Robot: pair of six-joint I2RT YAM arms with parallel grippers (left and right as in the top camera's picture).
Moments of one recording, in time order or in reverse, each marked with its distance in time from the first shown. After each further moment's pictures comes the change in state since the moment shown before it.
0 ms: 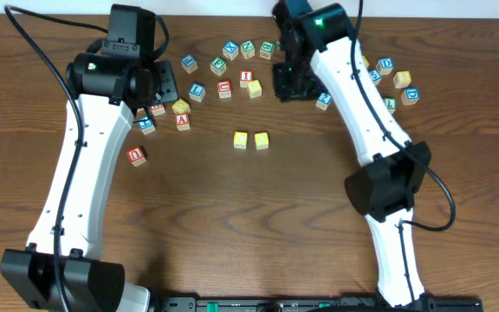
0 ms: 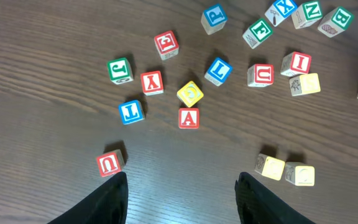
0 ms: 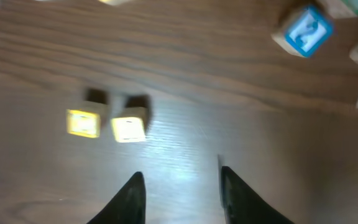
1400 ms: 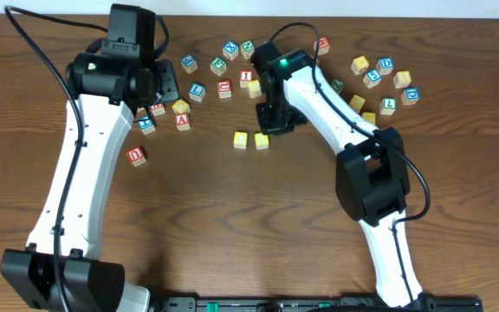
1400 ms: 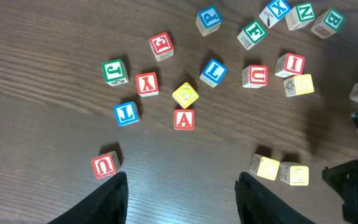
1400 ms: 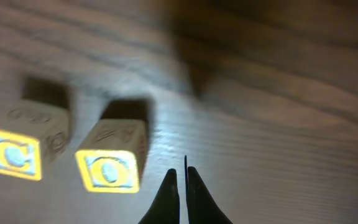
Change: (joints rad) left arm 0.000 0.000 0.000 0.009 0.015 0.000; right arm 0.075 0.002 -0.410 0.310 0.003 -0.015
